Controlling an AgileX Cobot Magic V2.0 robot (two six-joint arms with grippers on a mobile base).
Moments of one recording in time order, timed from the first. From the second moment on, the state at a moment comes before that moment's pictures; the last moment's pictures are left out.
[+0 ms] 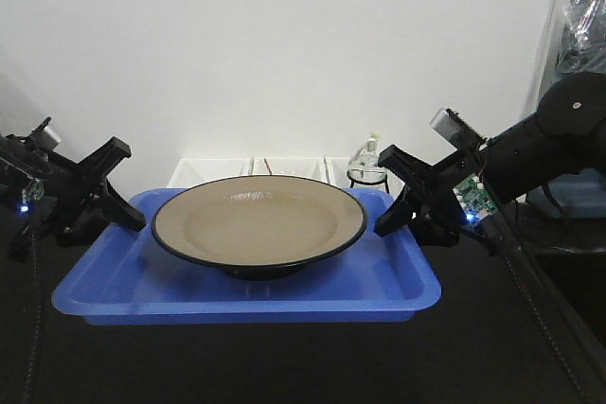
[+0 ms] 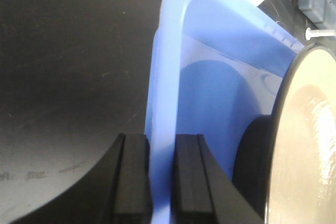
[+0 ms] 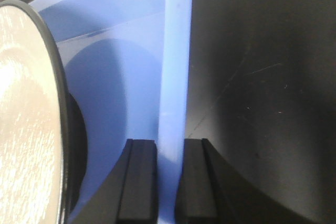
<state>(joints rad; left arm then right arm) 0.02 1.87 -1.86 -0.71 1.23 -0.18 0.14 1.91 -1.90 0.62 1.17 0.18</state>
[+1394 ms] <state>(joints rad) 0.02 1.87 -1.86 -0.71 1.23 -0.18 0.14 1.91 -1.90 0.62 1.19 0.16</state>
